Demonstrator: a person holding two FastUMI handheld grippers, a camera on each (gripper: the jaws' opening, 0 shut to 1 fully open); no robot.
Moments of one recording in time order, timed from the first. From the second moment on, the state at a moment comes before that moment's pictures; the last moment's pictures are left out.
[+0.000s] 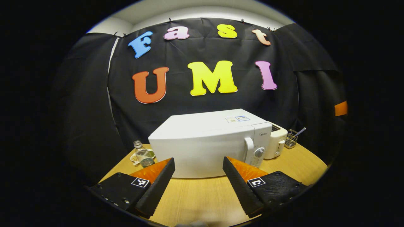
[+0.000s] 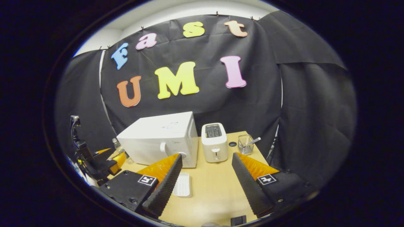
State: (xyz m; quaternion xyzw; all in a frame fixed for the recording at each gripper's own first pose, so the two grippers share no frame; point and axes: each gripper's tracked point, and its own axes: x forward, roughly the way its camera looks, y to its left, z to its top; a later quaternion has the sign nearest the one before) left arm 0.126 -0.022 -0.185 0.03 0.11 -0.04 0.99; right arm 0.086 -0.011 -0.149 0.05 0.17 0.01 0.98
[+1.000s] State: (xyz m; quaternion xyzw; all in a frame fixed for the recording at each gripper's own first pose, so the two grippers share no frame) left arm 0.062 0.028 -0.038 -0.03 0.04 -0.04 1.00; right arm 0.056 0.044 -0.065 0.05 0.07 -0.02 1.00
